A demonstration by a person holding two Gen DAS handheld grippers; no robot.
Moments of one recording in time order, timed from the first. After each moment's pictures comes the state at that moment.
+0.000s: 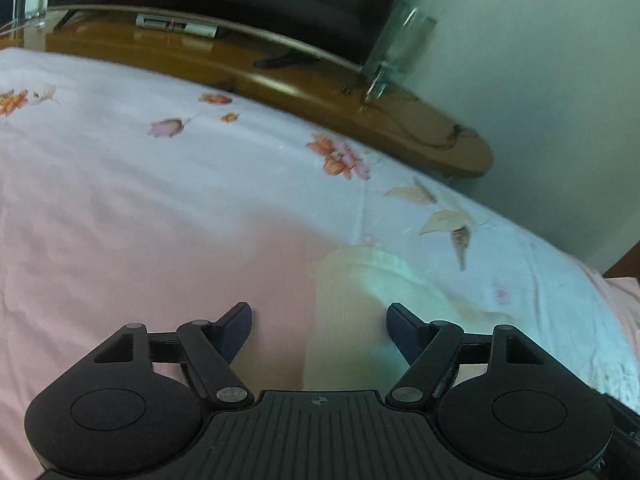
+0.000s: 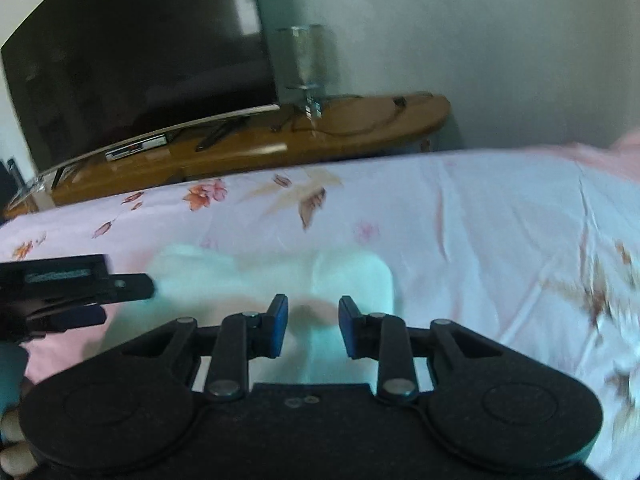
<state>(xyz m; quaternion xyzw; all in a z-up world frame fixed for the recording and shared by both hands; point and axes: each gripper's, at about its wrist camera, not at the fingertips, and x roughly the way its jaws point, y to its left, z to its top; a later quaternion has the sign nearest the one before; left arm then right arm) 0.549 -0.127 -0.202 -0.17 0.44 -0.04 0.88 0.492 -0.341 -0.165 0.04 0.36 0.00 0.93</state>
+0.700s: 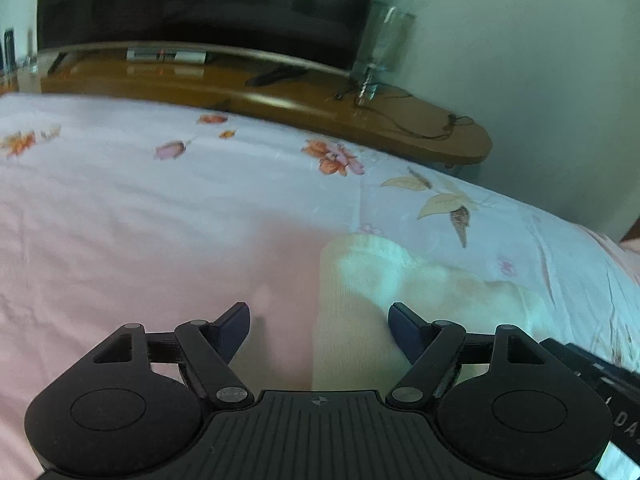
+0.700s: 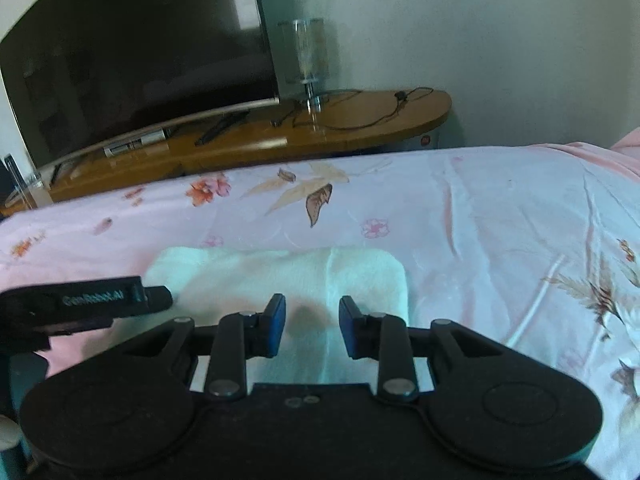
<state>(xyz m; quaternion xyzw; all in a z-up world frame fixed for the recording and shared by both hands) 0.518 -0.138 -0.185 -0.09 0.41 -0.04 0.91 0.475 -0.343 -0.153 0.08 0.37 -0.01 0.93</state>
